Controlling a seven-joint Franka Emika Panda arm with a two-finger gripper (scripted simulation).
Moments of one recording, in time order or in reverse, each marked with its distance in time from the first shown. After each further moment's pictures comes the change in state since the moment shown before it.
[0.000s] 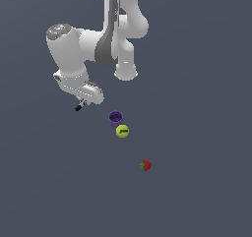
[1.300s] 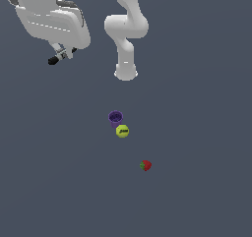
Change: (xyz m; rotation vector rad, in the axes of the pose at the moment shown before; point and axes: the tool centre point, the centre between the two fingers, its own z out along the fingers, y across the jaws) arm 0.011 -0.002 -0.224 0.000 0.000 -0.003
